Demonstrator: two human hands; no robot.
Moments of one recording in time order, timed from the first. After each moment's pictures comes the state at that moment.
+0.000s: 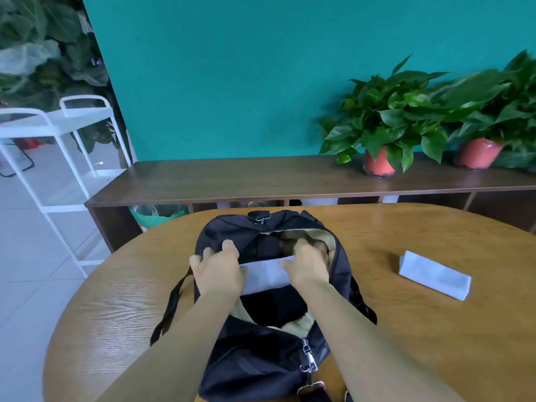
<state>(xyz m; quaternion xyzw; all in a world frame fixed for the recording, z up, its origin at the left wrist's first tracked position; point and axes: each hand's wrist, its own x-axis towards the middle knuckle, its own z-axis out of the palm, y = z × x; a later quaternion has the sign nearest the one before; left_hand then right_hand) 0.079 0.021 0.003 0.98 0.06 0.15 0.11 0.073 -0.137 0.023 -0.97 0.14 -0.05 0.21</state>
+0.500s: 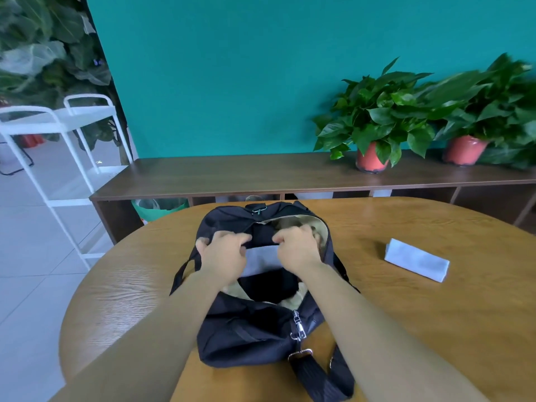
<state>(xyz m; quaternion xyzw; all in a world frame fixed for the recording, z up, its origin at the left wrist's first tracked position) 0.054 0.019 0.032 0.98 -0.05 0.09 0.15 0.038 -0.135 0.059 -0.98 0.01 -0.02 0.20</state>
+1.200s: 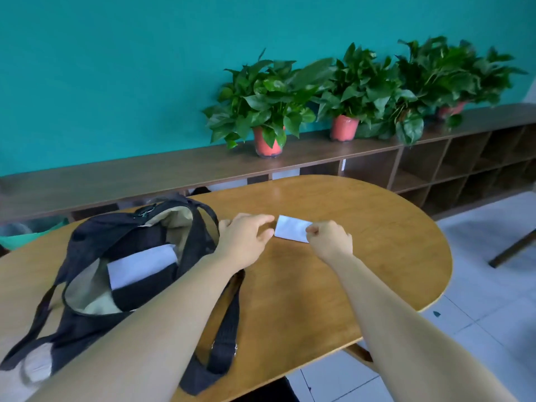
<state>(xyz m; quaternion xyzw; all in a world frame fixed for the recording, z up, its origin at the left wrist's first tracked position) 0.003 -0.216 0.051 0.93 -0.29 0.05 0.24 -0.047 -0.394 0.021 -0.92 0.28 -0.09 0.27</state>
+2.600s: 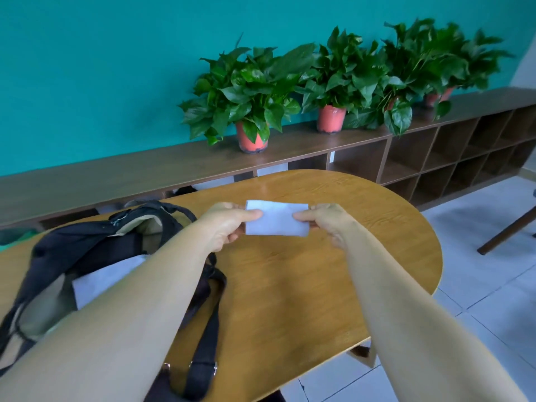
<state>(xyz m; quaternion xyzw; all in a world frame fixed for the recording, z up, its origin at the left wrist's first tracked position) 0.057 -0.249 0.066 0.78 -0.06 -0.24 0.57 -0.024 -0.448 0.050 -0.74 0.27 -0.04 0.62</state>
